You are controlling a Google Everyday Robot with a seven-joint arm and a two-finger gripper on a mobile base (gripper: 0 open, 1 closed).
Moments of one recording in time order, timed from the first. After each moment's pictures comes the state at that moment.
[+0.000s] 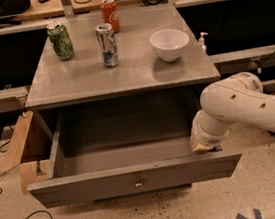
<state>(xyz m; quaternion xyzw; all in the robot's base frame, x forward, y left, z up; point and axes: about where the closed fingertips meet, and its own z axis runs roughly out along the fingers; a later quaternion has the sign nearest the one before) 0.519 -0.181 0.647 -0.69 0.72 -0.03 0.12</state>
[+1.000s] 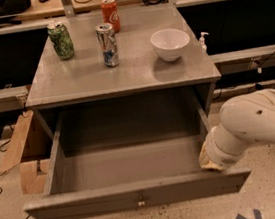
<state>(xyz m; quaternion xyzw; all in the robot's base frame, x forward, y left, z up) 0.448 -0.193 0.637 -0.66 0.75 0.01 0.12</state>
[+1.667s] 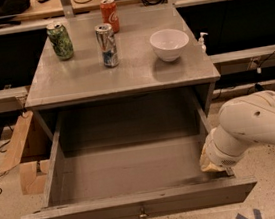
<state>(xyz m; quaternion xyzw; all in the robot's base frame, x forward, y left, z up) 0.450 -0.193 0.637 -0.66 0.75 0.01 0.11</state>
